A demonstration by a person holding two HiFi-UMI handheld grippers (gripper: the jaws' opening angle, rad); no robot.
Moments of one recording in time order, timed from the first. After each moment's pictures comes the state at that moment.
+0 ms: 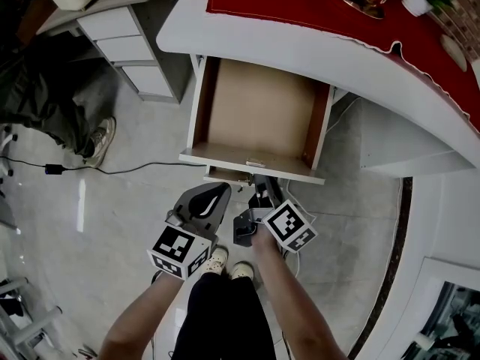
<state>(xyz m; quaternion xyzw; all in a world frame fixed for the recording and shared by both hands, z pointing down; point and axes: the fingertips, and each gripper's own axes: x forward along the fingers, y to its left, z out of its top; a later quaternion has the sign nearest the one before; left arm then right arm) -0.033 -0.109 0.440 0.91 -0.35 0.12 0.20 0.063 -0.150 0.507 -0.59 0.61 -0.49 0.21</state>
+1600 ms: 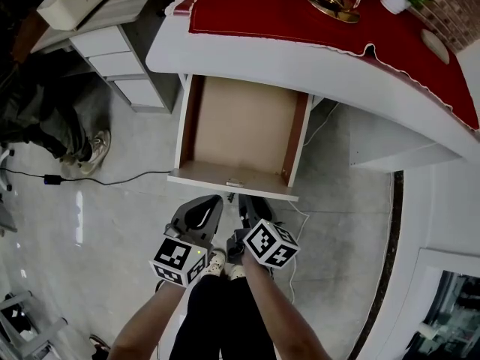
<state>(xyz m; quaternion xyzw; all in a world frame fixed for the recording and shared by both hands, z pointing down) -0.032 -0.092 0.432 0.90 -0.35 0.12 0.22 0.053 -0.101 0.507 -0.63 0.62 -0.45 0.08</state>
